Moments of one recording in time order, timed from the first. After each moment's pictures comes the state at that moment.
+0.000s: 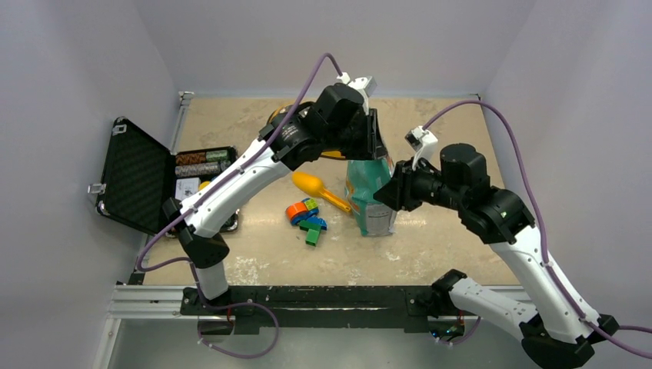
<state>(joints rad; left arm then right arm) -0.96 1.79 2.17 -0.93 0.00 -0.74 0.59 0.90 1.24 -0.83 -0.29 0.41</state>
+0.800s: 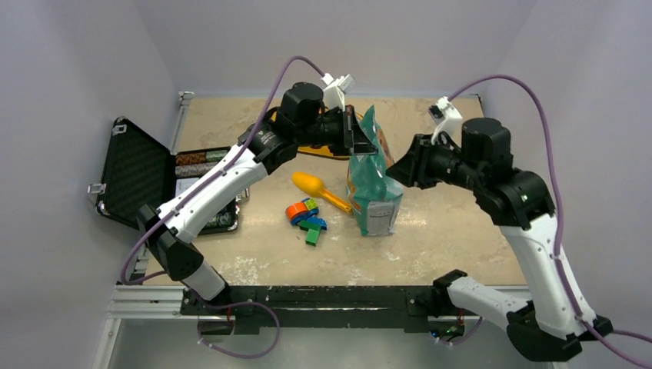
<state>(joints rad) -0.79 1.61 1.77 -0.52 0.42 -0.74 0.44 0.99 1.51 -1.00 -0.28 0.44</state>
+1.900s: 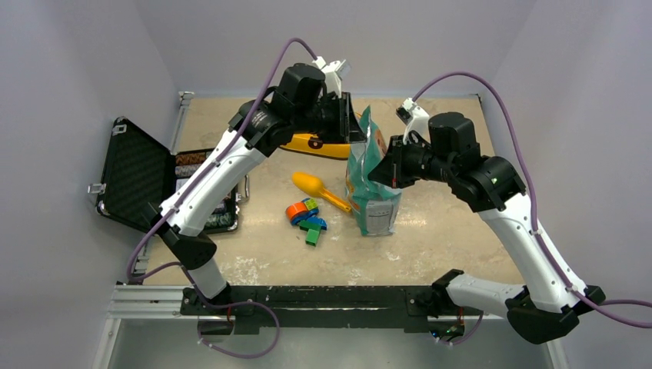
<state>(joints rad) -0.77 1.71 2.09 -0.88 0.26 -0.64 0.57 1.12 1.51 -0.95 -0.30 0.44</state>
